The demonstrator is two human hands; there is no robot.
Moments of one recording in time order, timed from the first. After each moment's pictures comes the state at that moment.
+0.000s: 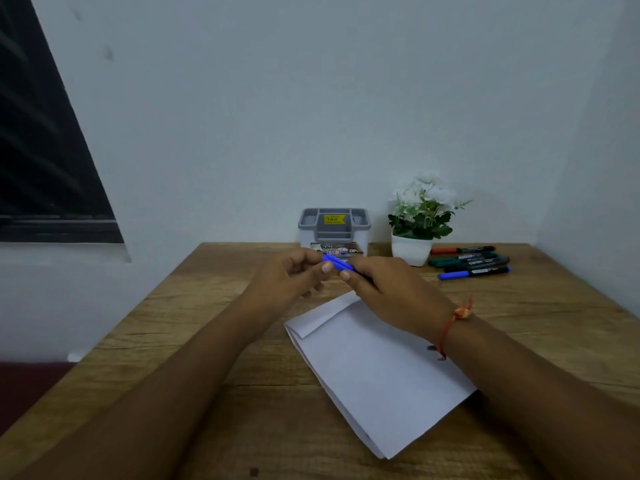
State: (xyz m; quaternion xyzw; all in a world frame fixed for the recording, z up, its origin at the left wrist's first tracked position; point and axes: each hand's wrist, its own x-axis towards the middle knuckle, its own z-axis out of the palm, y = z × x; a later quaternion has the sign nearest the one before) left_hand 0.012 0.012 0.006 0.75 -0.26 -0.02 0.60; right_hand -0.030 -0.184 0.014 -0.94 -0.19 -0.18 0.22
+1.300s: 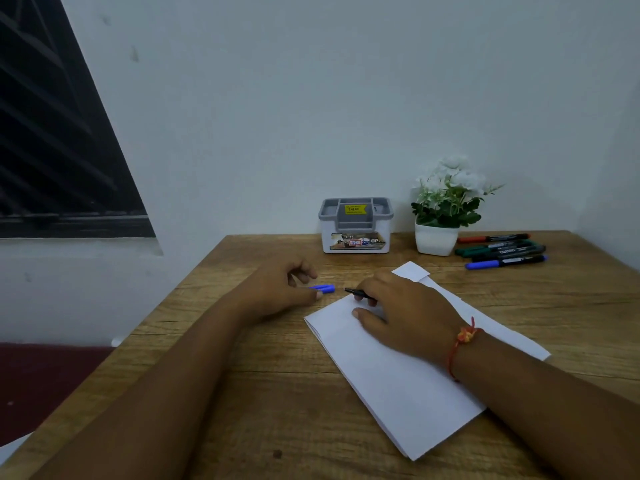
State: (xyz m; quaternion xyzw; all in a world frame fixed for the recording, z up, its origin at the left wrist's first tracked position) left_hand 0.039 0.054 -0.005 0.92 -0.20 -0.01 0.34; right_hand -0.037 -0.175 -0.027 -0.97 -0.17 -0.15 0.12
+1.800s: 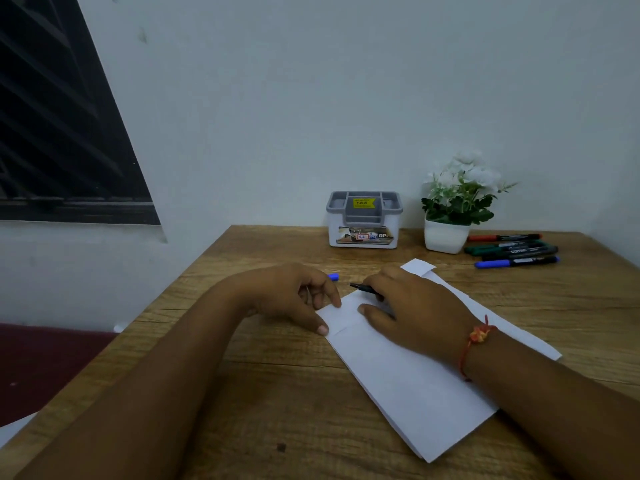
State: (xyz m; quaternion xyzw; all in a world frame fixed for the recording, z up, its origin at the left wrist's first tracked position) left_hand 0.027 0.053 0.013 0.89 -0.31 -0.21 0.25; right_hand -0.037 -0.174 -0.024 -0.97 -0.18 -0.13 0.10
